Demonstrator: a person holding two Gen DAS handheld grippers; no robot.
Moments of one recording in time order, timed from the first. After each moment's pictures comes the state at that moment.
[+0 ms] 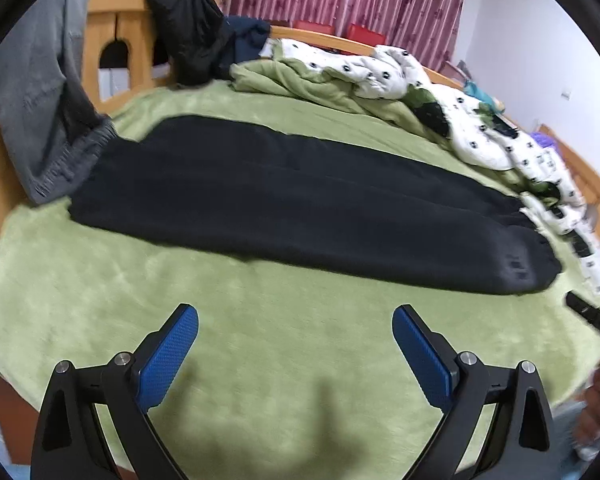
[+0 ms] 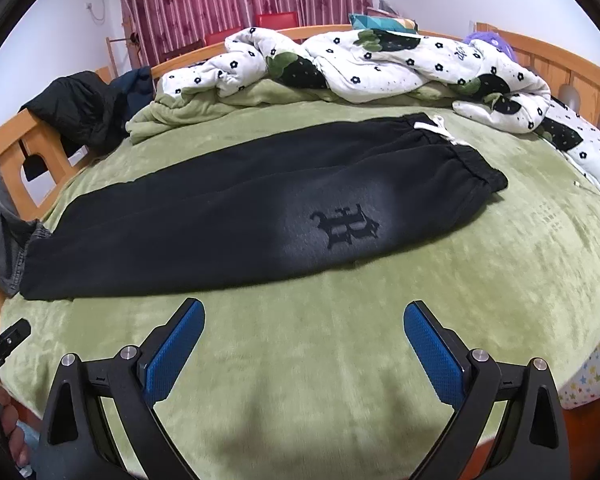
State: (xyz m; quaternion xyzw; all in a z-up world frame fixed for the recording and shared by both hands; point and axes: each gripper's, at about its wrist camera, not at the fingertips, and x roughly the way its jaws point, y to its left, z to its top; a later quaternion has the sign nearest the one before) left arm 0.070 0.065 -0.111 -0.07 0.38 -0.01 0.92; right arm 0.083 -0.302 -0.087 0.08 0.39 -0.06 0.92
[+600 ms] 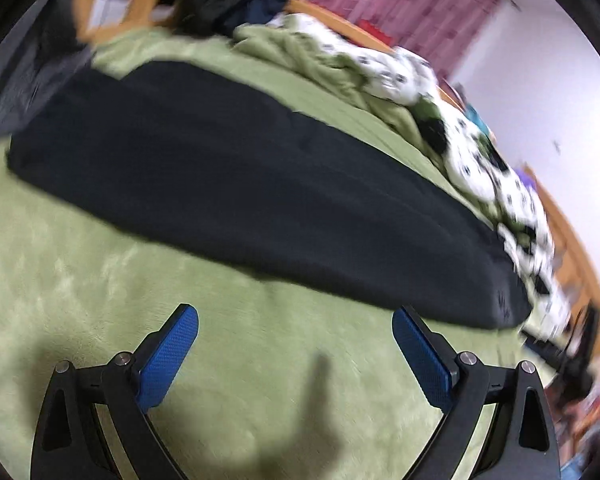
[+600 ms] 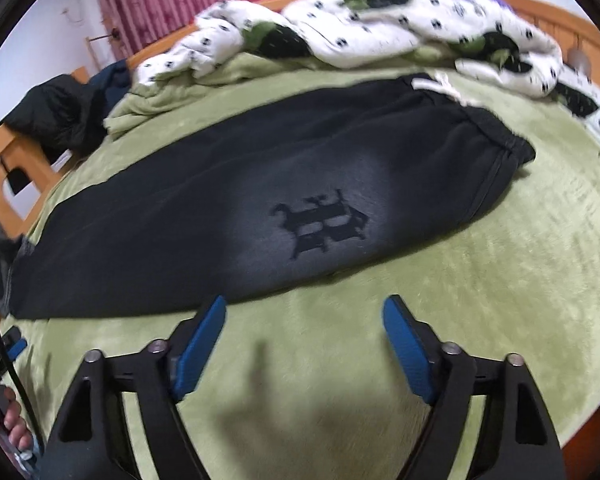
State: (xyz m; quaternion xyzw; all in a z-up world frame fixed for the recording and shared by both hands) left arm 0.142 0.130 -0.173 -0.23 0.41 -0.08 0.88; right arm 0.149 -0.366 -0.143 0.15 0.44 -0.05 0.88
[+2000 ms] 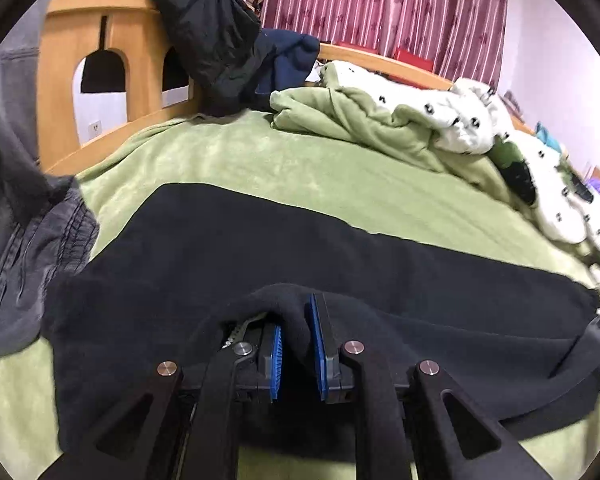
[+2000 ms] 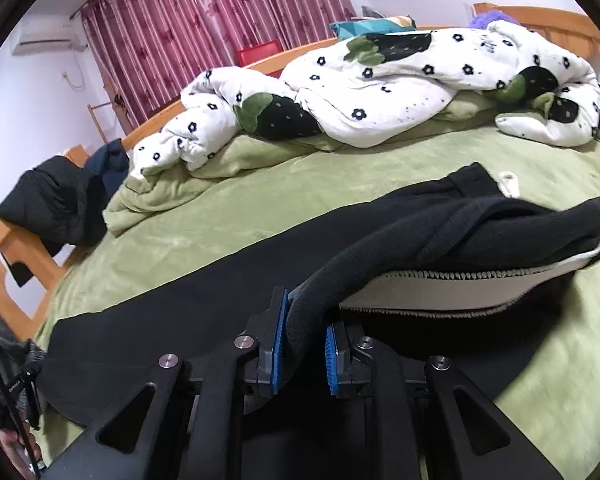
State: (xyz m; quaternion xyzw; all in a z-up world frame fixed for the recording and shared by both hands) left arm 0.325 0.136 -0.133 -0.08 0.34 0.06 0.94; right arm 0.335 -0.399 -0.109 0.19 0.33 -0.04 0.92
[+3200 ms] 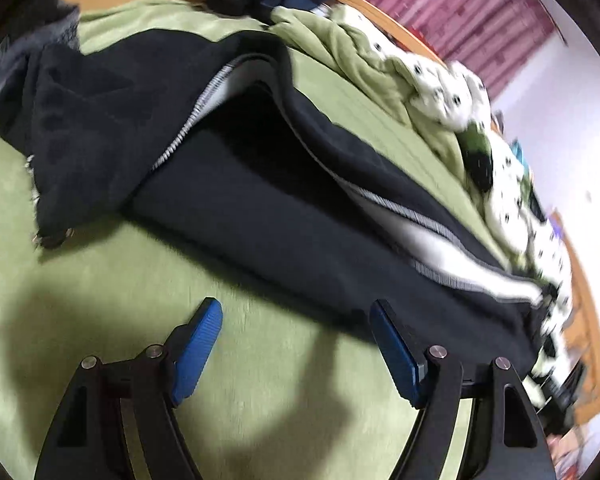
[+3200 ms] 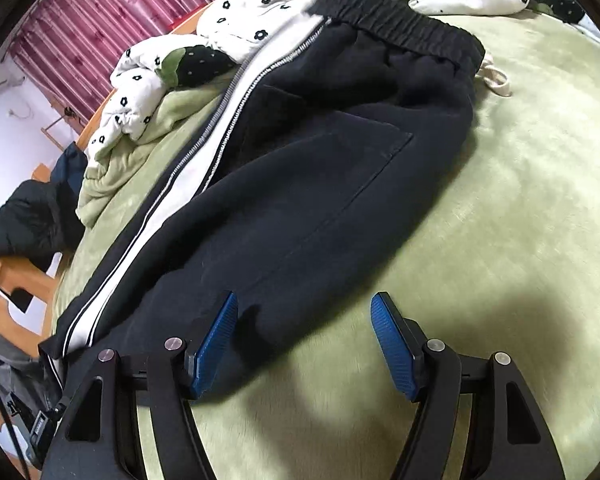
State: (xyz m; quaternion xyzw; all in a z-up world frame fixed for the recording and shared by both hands) left arm 0.262 0.121 -0.198 -0.29 0.41 -0.04 0.86; right arm 0.255 -0.451 -0.183 0.31 0.40 -0.07 0.86
